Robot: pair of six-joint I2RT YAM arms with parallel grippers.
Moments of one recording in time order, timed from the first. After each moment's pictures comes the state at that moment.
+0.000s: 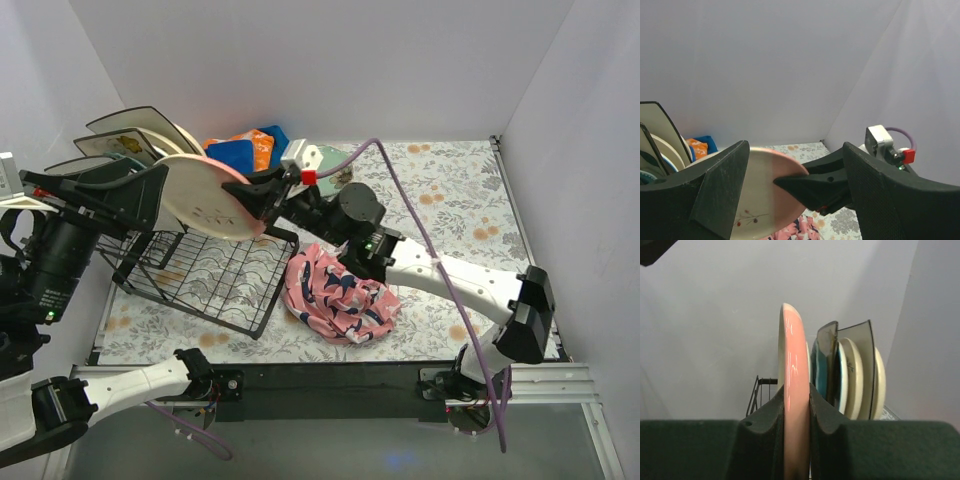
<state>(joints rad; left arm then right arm) -0.94 0.82 1.87 -0.68 -0.53 -0.20 1.16 1.61 1.50 0.55 -0.10 0.02</state>
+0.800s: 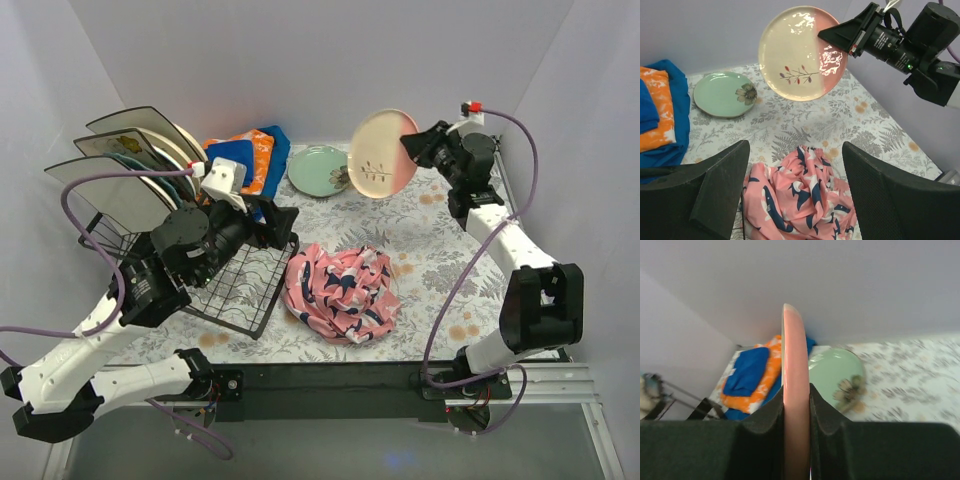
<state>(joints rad) -0.94 0.90 1.30 -0.43 -0.39 -0.27 0.23 1.49 1.17 0.38 -0.28 0.56</state>
